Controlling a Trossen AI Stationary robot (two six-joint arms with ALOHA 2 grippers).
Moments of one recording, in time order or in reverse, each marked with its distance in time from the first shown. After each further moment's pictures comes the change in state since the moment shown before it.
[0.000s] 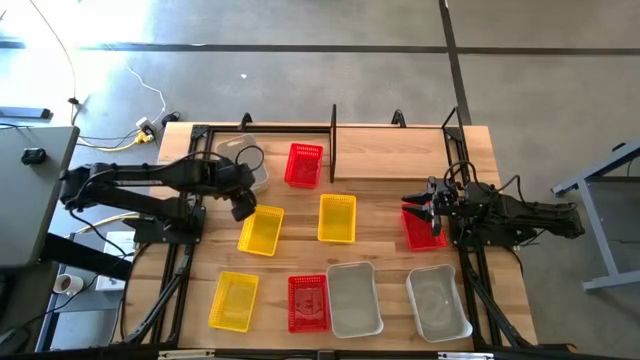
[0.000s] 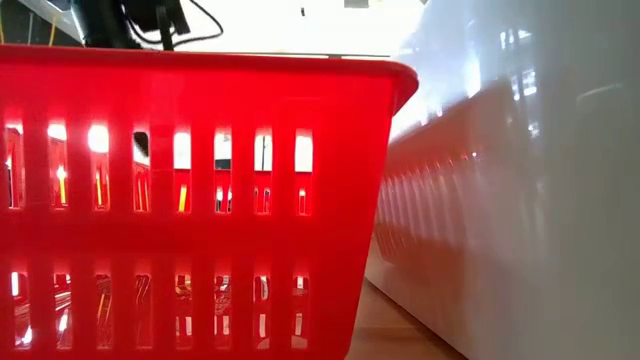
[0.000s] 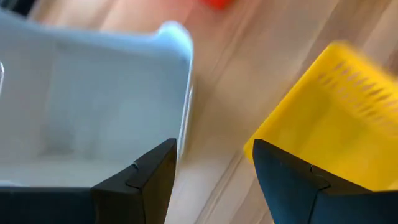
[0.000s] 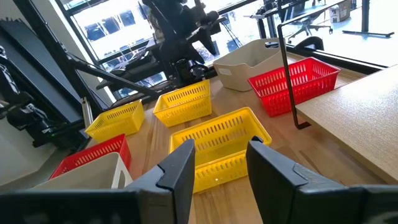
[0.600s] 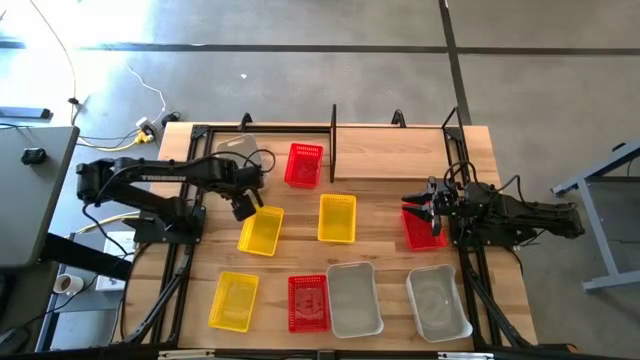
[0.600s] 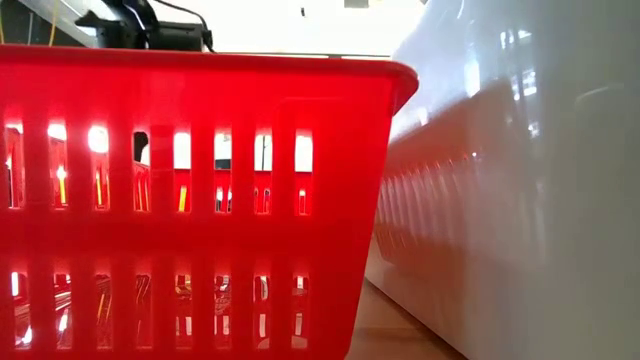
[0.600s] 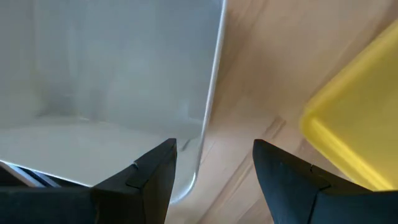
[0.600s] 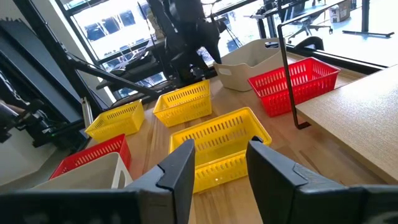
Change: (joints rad) left arm 0.074 0.206 0.000 -0.042 0.003 0.026; right arm 0.000 0.000 0.000 0.000 0.000 0.000
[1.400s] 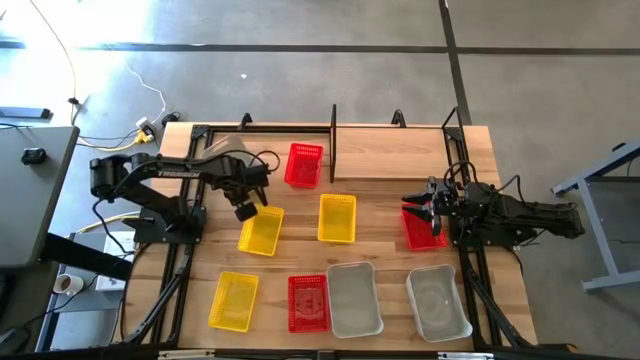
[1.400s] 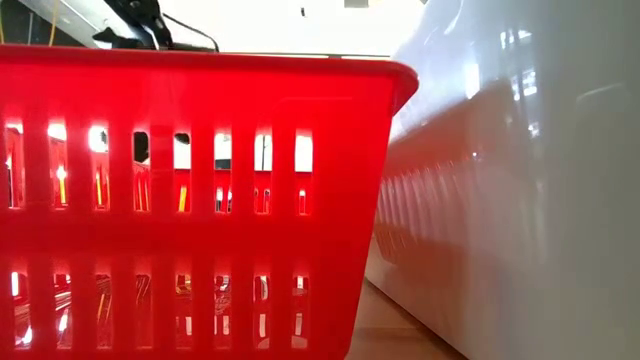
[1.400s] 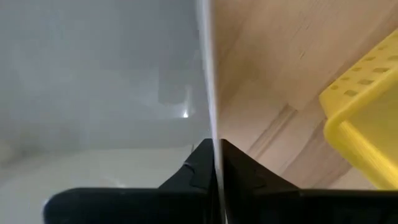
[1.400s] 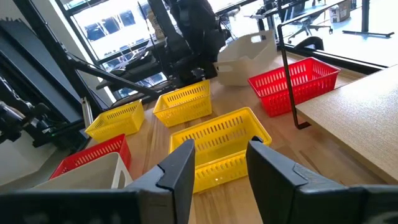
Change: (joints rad) left arm 0.042 0.095 0.019 0.002 0.052 0.034; right arm 0.000 0.000 0.000 0.000 0.000 0.000
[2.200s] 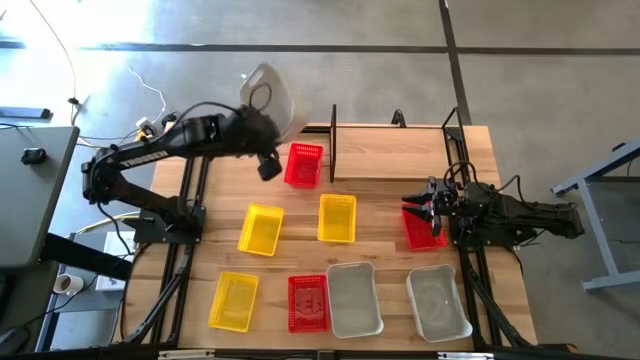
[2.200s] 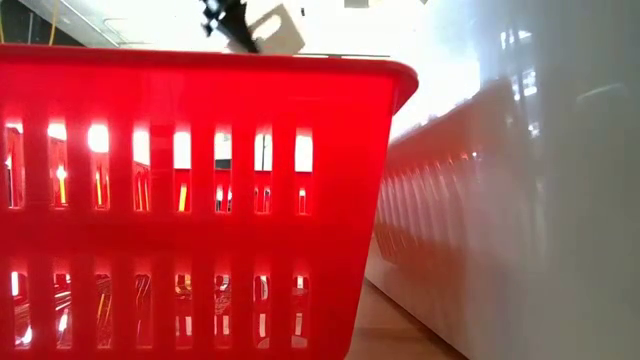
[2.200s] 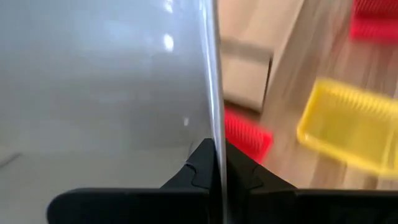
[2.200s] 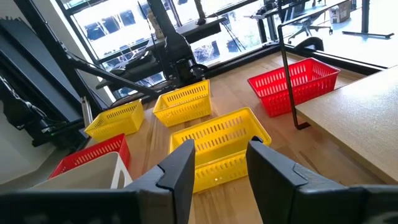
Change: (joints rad) left arm -0.001 -0.062 0.624 0.162 -0.082 0.308; right arm 0.000 0.000 0.000 0.000 0.000 -0.005
